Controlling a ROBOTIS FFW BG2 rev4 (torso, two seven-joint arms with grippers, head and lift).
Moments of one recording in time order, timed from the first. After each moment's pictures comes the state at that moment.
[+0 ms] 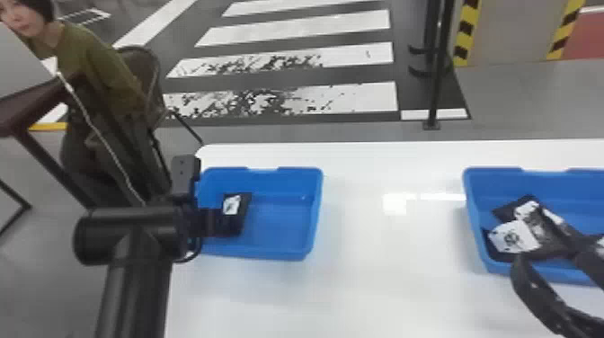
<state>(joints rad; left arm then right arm) -0.18 0.16 0.25 -1.66 -0.19 1.14 -0.45 0.65 -0.03 -0.13 -2.19 -0.29 0.19 0.43</state>
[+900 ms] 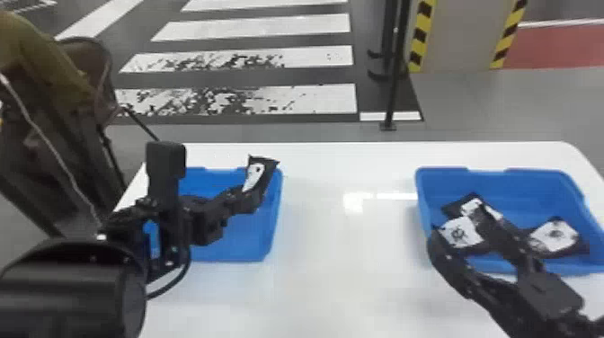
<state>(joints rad) 0.13 0.13 0.10 -2.20 -0.01 0.98 -0.53 0.56 -0.06 -0.06 -2.17 -0.33 0.23 0.50</state>
